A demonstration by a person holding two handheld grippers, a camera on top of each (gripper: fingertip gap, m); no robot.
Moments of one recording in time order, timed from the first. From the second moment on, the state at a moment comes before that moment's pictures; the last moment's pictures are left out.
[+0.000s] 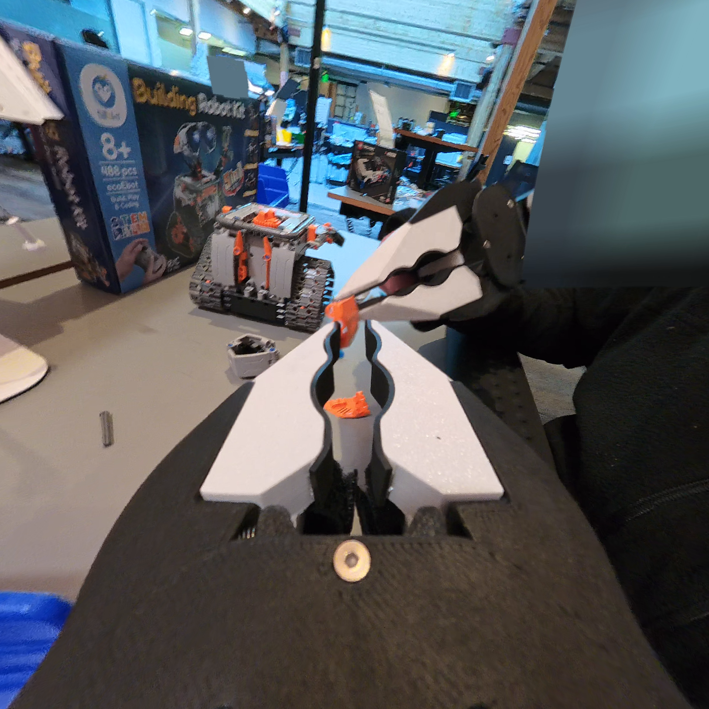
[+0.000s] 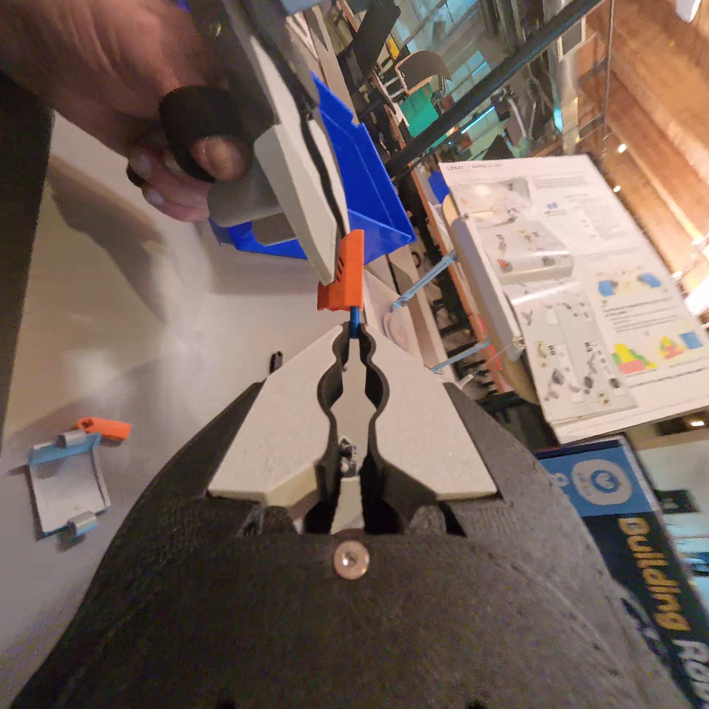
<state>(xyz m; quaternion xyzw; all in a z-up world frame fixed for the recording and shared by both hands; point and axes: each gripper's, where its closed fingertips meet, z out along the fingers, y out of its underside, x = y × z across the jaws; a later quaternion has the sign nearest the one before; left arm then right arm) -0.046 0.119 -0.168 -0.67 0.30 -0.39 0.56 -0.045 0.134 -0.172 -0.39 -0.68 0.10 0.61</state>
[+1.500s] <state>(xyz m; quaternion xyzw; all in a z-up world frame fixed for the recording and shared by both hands) -0.023 0.112 -0.197 -0.54 0.59 0.18 0.56 -0.040 0.120 -0.196 -0.34 -0.75 0.12 0.56</state>
